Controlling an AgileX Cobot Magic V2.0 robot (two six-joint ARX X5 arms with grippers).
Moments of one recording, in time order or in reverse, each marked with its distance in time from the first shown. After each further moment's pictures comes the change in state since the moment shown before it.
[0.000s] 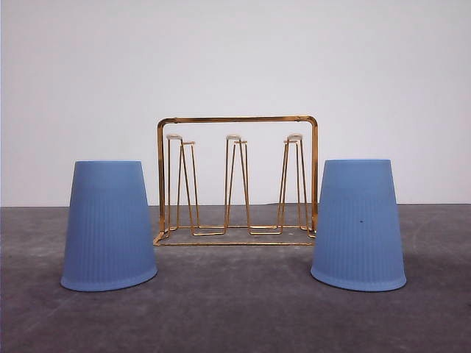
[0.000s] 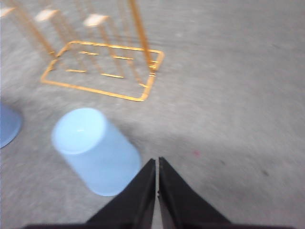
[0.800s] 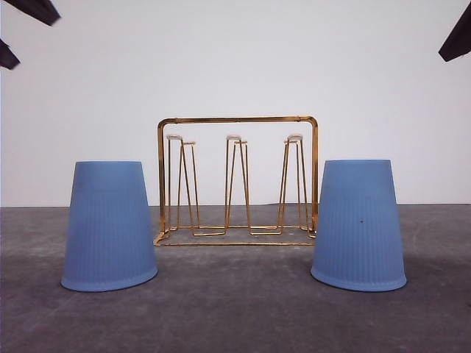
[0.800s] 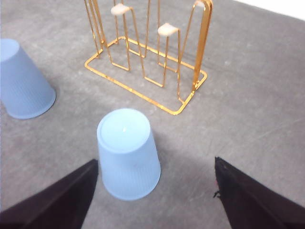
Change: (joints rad) left_arx -0.269 0.085 0.056 0.092 -0.064 0.240; right_arx 0.156 0.011 0.000 0.058 0.025 -0.153
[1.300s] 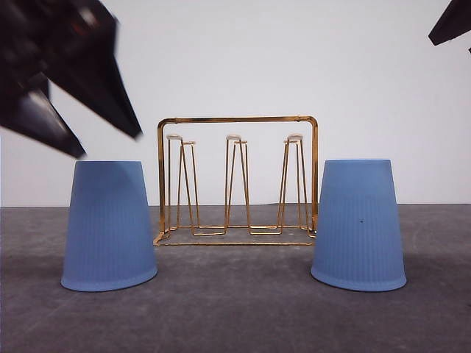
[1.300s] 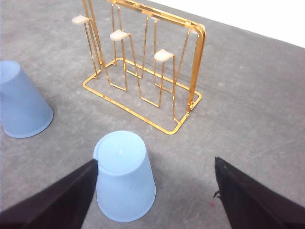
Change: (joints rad) left_arx -0.084 0.419 0.000 0.236 -0.105 -0.076; right_arx 0.000 0.000 0.000 0.068 0.000 0.008
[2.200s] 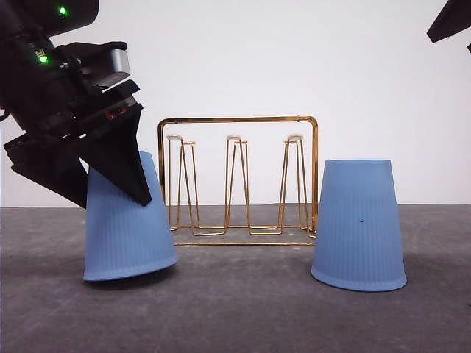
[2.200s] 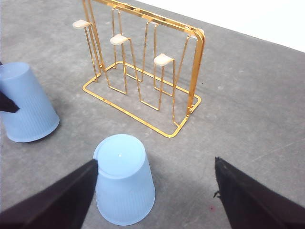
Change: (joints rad) left_arx -0.005 0.179 0.030 0.024 -0.027 -0.051; right_arx 0.000 0.000 0.000 0.008 0.000 0.000
